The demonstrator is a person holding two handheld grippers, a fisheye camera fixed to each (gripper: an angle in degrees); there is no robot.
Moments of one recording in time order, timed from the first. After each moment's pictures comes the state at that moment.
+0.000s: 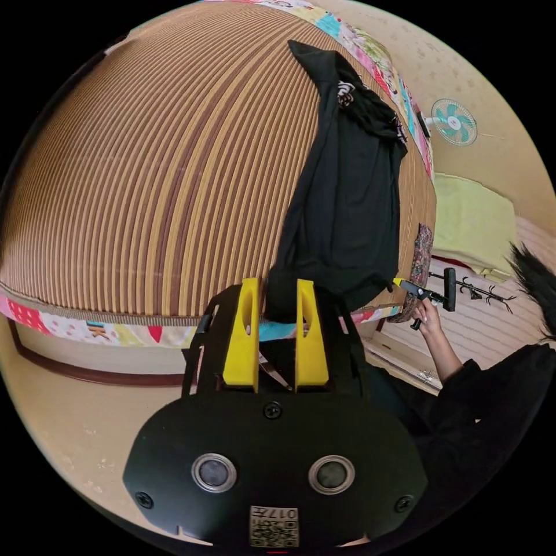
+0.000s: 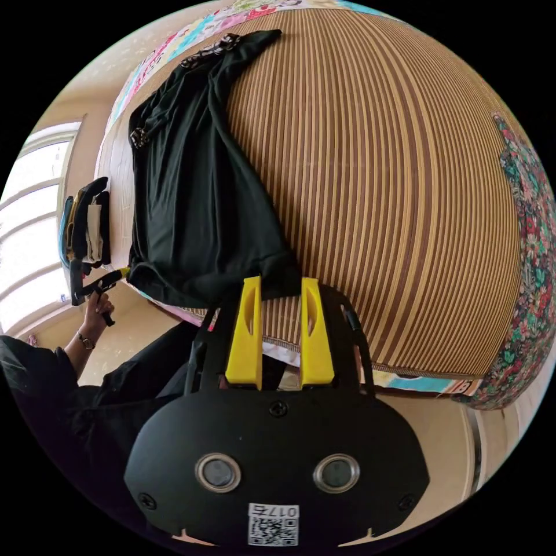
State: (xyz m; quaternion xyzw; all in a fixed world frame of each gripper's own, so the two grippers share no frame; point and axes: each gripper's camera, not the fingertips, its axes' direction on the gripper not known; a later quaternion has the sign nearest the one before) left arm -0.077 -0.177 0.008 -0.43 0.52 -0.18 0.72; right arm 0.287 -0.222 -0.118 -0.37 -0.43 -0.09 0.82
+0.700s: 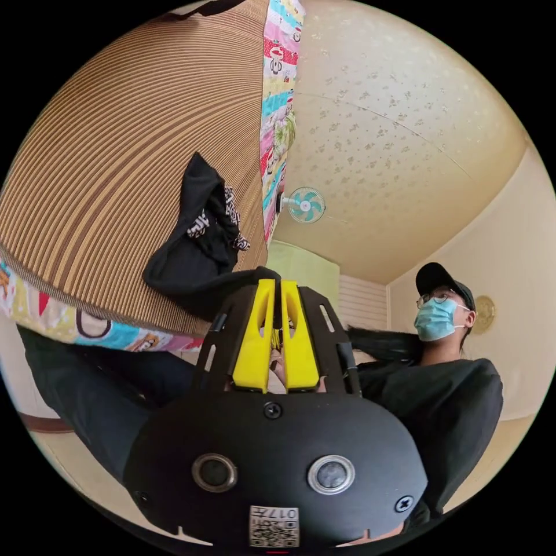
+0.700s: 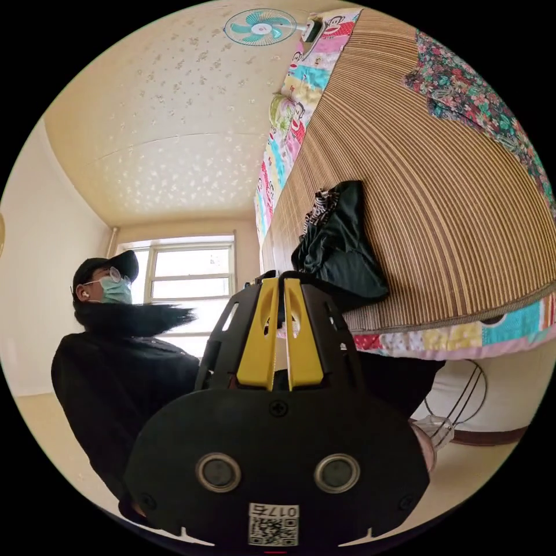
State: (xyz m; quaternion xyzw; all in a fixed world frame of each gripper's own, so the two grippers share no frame) left arm -0.257 -0.229 0.054 -0.16 0.73 -0.45 0.48; right arm 0.430 -0.207 -0.093 -0.17 -0.72 0.23 0.63
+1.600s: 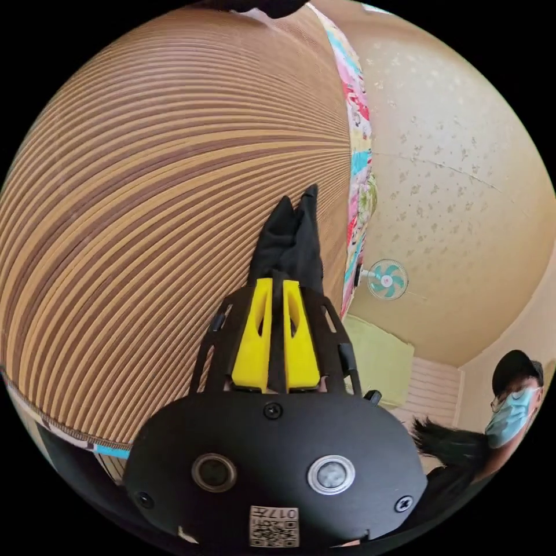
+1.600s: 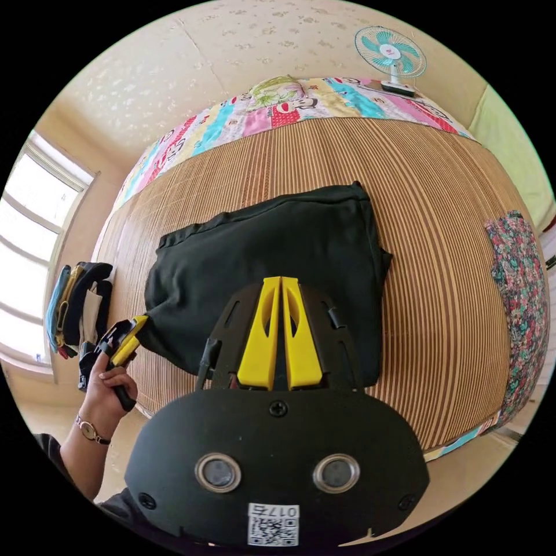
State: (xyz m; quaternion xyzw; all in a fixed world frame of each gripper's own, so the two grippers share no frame) left arm -0.100 -0.258 0.126 -0.15 0.56 -0.49 0.65; right arm 0.130 -0.289 -0.134 -0.12 -0.36 0.05 0.92
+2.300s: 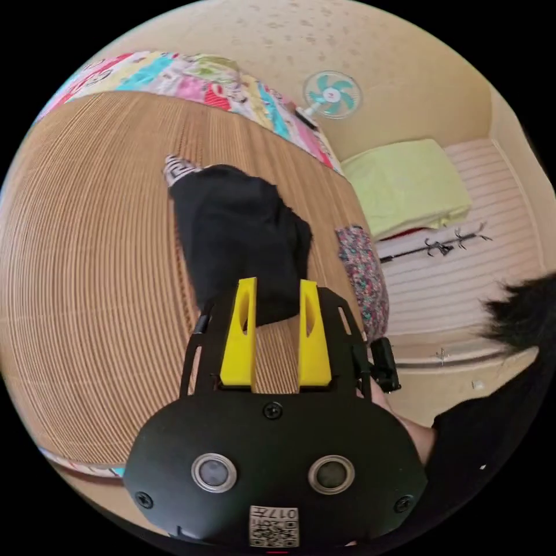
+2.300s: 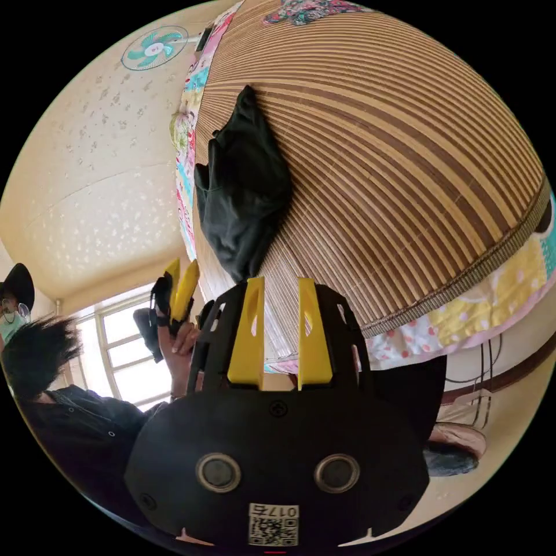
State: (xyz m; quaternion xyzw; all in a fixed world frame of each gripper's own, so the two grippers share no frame) left arm 0.170 -0.270 -0.008 -0.28 0.54 -0.14 0.78; right arm 0.235 -0.071 -0.030 -0.27 -0.62 0.36 0.64
